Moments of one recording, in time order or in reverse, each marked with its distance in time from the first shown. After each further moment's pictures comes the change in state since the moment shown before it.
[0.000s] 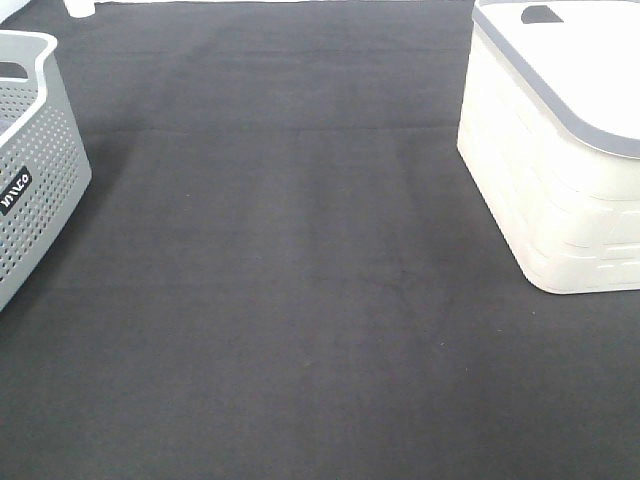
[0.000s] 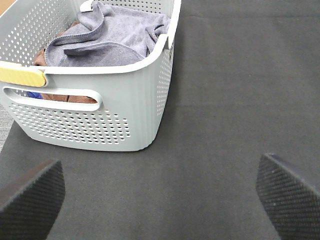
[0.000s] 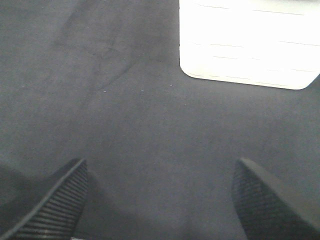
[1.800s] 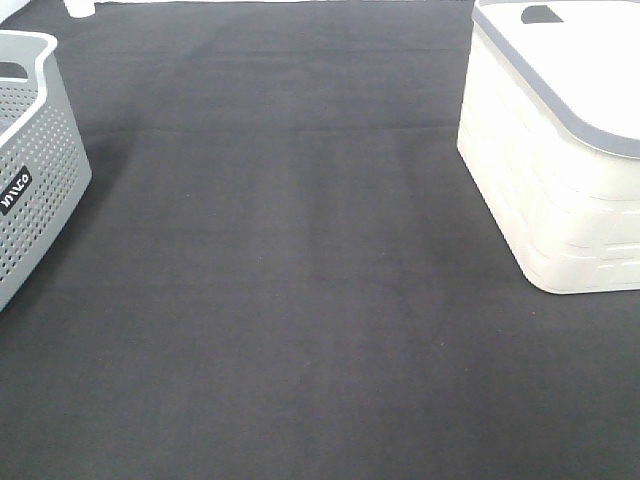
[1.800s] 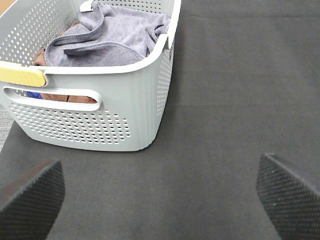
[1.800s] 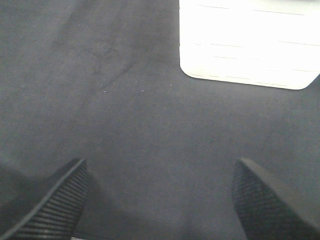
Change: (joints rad) left arm 0.000 0.000 0.000 0.000 0.000 0.000; right arm 0.000 0.000 0.000 0.000 0.000 0.000
